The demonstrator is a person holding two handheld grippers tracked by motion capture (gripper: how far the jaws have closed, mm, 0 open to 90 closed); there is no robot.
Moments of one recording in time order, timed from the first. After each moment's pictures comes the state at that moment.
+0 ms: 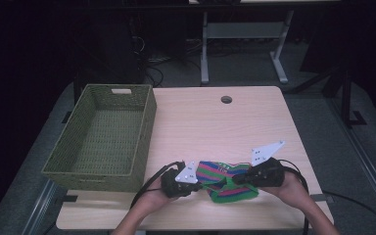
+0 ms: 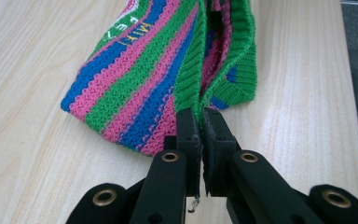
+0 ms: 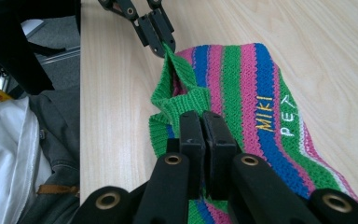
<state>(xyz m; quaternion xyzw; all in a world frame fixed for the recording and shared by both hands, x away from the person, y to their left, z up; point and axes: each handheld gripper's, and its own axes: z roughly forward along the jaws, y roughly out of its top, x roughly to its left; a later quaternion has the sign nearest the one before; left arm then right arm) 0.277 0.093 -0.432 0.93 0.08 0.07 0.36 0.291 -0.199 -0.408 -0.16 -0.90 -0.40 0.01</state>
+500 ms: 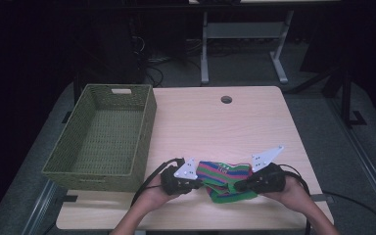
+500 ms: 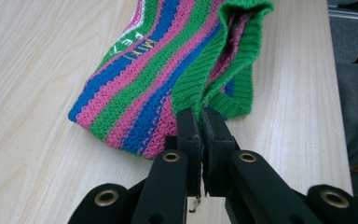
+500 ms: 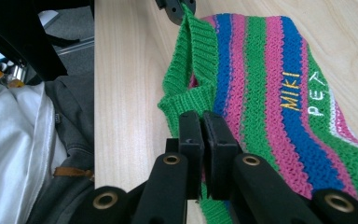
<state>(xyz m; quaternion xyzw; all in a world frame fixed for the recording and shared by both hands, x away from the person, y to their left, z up) 0.280 0.092 -0.422 0.92 0.08 0.06 0.37 0.284 -0.203 -0.420 -0.16 -0.91 -0.39 0.04</state>
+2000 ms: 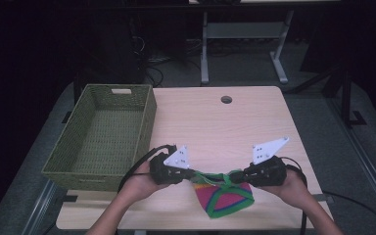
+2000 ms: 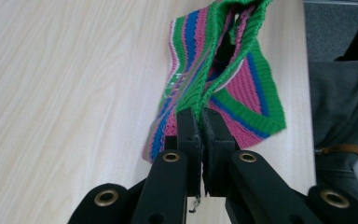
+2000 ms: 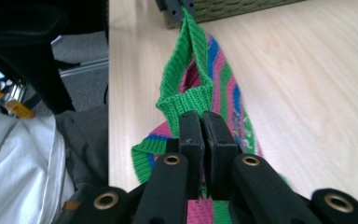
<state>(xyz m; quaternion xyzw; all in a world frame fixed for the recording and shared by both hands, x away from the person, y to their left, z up) 0.287 0.107 -0.359 0.93 0.06 0.07 0.34 0.283 -0.193 -0.376 -0.14 -0.89 -0.43 0.02</state>
